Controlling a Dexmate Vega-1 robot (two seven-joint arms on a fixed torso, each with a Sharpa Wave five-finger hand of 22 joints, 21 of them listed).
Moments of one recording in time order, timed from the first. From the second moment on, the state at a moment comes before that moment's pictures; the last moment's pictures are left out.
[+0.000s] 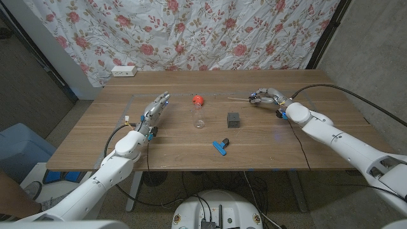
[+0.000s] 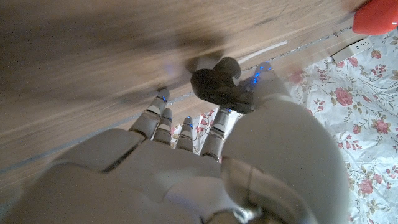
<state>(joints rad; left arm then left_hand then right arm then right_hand) 1.00 0.59 0.35 -1.39 -0.56 -0.36 0.04 0.54 0.15 0.29 -0.01 0.19 0.11 -0.03 0.19 0.17 0.03 -0.06 0.20 0.18 -0.03 0.01 0.18 0.17 0.00 -0.03 0.19 0.17 -0.58 -0.68 -0.65 -1.18 0.01 0.08 -0.04 0.98 -0.06 0.29 -0.16 0.19 0.50 -0.22 0.46 0.27 0.05 0.02 0.18 0.21 0.00 0.13 0.22 0.32 0.32 0.12 0.18 0.17</state>
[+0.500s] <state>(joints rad) 1.00 0.59 0.35 -1.38 -0.57 -0.36 0.04 0.53 0.17 0.29 -0.01 0.19 0.11 -0.02 0.19 0.17 0.04 -0.06 0.20 0.18 -0.03 0.01 0.18 0.17 0.00 -0.03 0.19 0.17 -0.57 -0.69 -0.66 -1.18 0.01 0.10 0.00 0.91 -0.11 0.25 -0.14 0.25 0.23 -0.22 0.30 0.20 -0.06 0.04 0.18 0.21 -0.05 0.16 0.22 0.32 0.25 0.13 0.18 0.17</state>
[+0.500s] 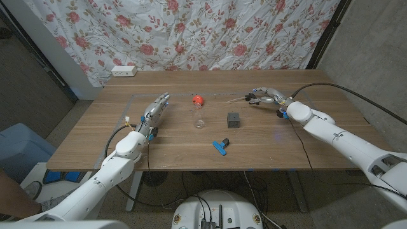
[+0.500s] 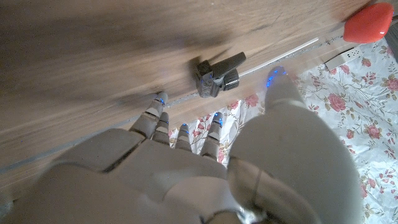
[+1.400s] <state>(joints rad) 0.95 0.56 0.36 -1.31 -0.56 -0.43 0.00 0.52 0.18 0.31 -0.01 0.19 0.11 -0.02 0.19 0.17 0.04 -0.06 0.20 0.18 -0.03 0.01 0.18 0.17 0.00 -0.03 0.19 0.17 -0.61 -0.69 -0.58 -1.19 0.12 0.22 0.00 0.70 -0.13 0.17 -0.07 0.32 0.08 -0.21 0.20 0.18 -0.09 0.00 0.20 0.19 -0.11 0.10 0.21 0.31 0.17 0.10 0.18 0.17</state>
